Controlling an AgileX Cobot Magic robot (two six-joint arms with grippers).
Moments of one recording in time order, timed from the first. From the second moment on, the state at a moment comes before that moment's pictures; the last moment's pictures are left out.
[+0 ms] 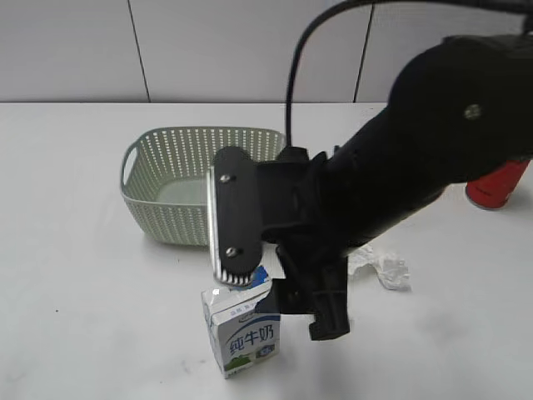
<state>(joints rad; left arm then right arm) -0.08 0.00 -0.48 -0.16 1.09 0.10 0.87 1.60 -0.98 0.25 0.55 -1.16</state>
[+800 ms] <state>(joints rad) -0.08 0.00 -0.48 -0.16 1.09 0.10 0.92 1.83 -1.07 0.22 0.58 -1.23</state>
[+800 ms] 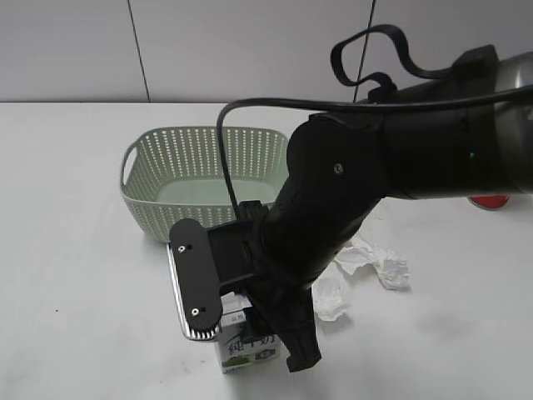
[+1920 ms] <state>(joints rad) -0.08 0.00 -0.48 -0.16 1.09 0.10 0.76 1.95 -1.77 0.03 0.89 -0.30</state>
